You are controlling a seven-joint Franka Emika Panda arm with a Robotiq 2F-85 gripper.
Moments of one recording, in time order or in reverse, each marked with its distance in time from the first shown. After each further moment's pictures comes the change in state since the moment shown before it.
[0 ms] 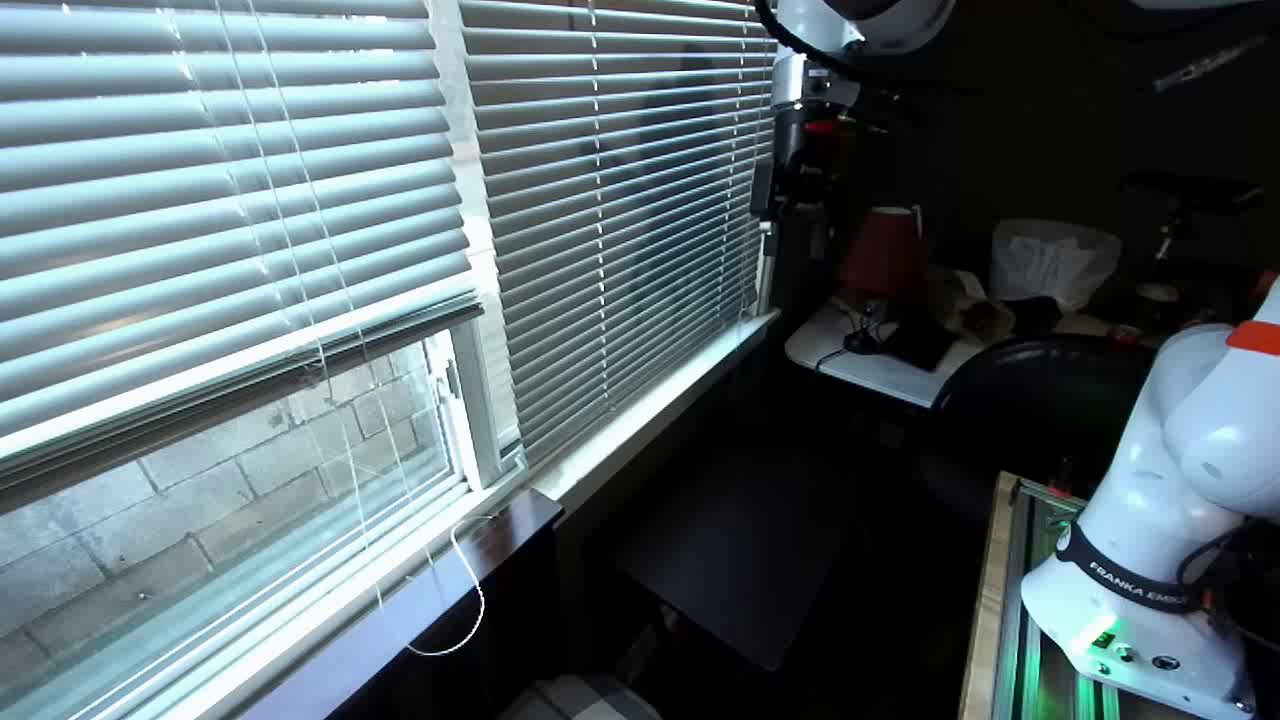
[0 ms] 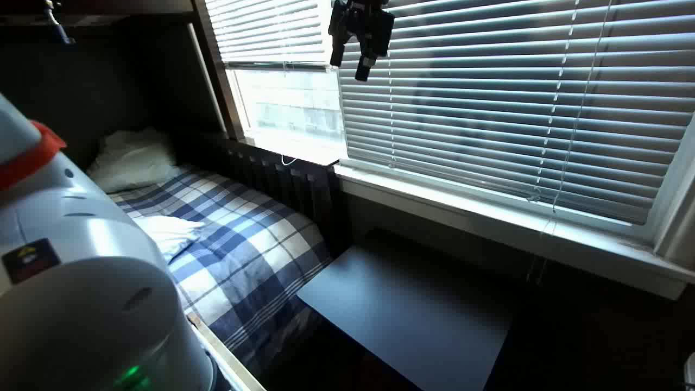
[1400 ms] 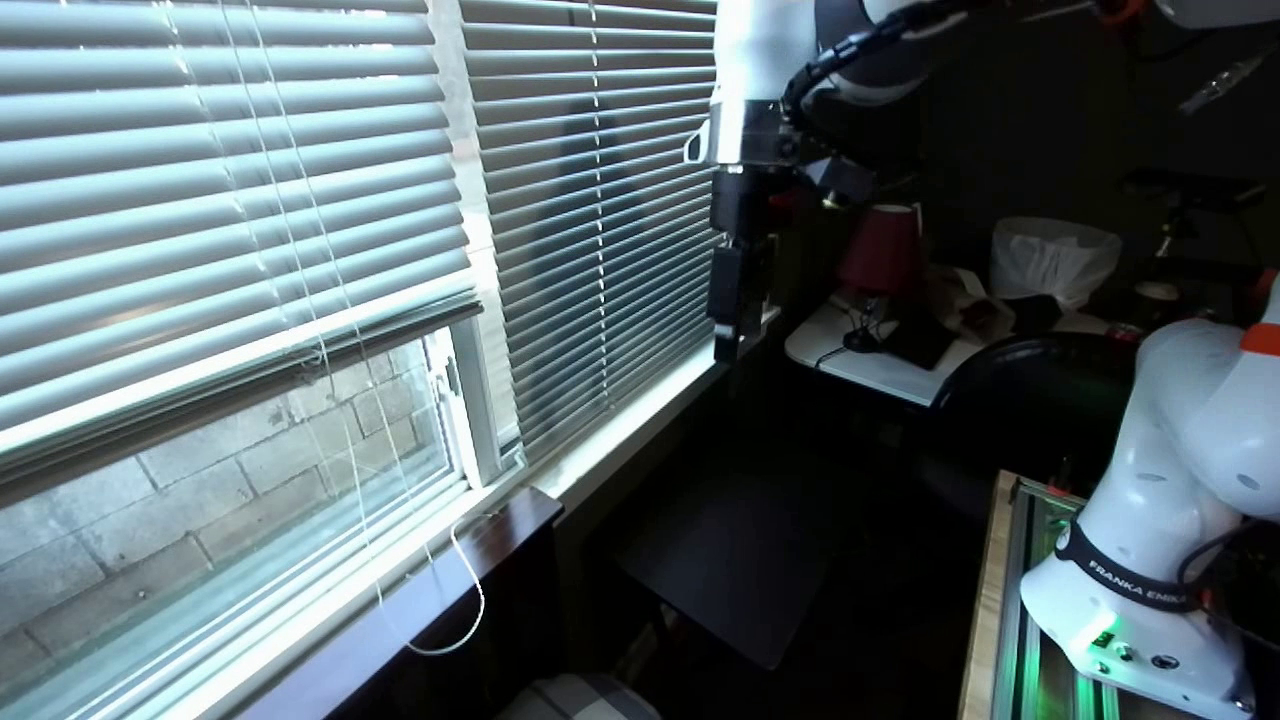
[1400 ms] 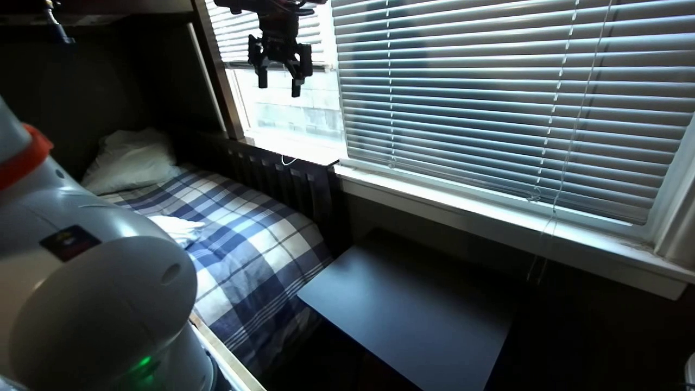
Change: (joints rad) arm 0.177 -0.007 0.266 -0.102 -0.012 0.275 -0.130
